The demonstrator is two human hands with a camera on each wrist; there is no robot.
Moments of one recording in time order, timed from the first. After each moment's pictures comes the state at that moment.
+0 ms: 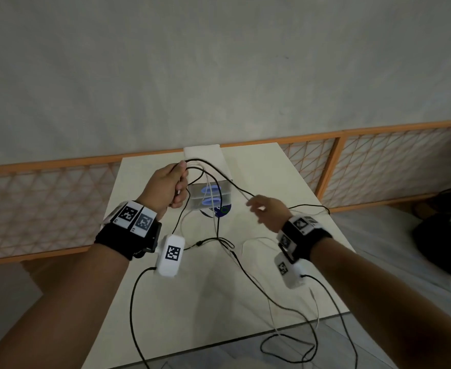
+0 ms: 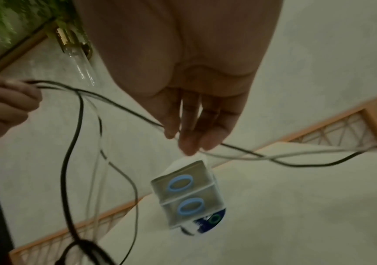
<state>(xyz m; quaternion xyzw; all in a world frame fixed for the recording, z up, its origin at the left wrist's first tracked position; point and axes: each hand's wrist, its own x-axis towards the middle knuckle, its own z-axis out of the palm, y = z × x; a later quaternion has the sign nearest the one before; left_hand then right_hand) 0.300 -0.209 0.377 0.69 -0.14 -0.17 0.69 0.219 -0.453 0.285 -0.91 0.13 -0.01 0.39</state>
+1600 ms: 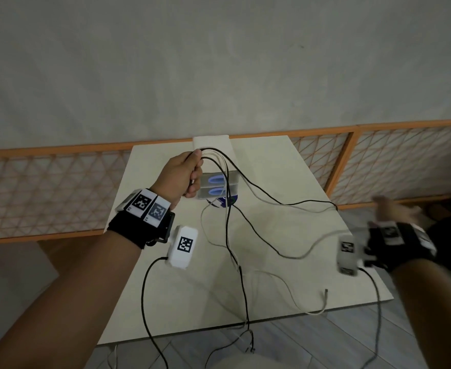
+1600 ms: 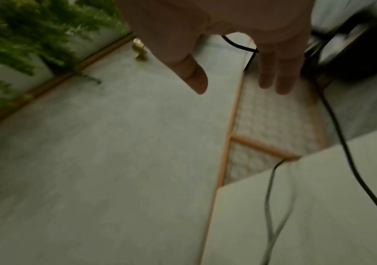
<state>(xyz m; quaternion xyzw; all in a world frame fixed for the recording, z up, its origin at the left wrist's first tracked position) 0.276 -0.219 0.388 0.69 -0.14 -0.17 0.69 0.113 -0.551 0.348 -0.56 0.48 -0.25 0.62</state>
